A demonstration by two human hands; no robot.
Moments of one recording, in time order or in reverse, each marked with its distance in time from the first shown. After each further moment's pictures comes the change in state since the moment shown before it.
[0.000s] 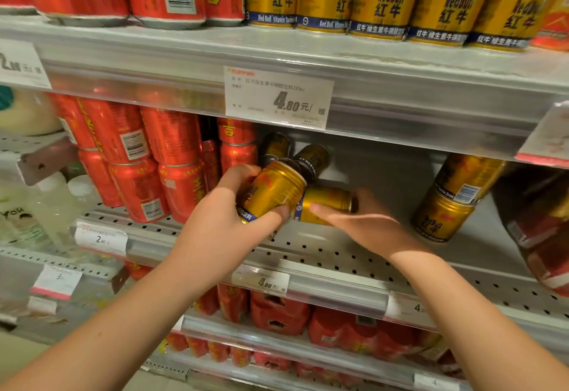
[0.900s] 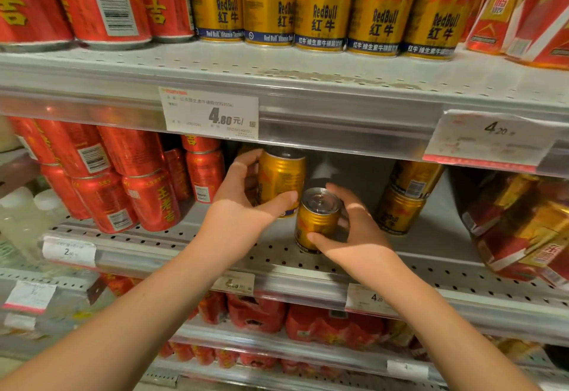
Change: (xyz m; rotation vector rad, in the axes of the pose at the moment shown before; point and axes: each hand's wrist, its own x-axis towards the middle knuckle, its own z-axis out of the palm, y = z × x) left_hand 0.021 0.045 0.059 -0.403 0.006 0.050; right_hand -0.043 0.031 -0.020 0.116 0.066 -0.166
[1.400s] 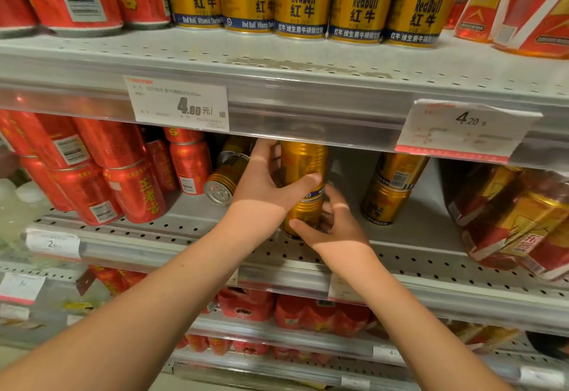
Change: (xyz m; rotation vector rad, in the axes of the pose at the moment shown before) left_hand 0.013 0.014 0.049 0.003 -0.060 -0.031; right_hand 0.002 0.016 0.015 0.217 0.046 0.050
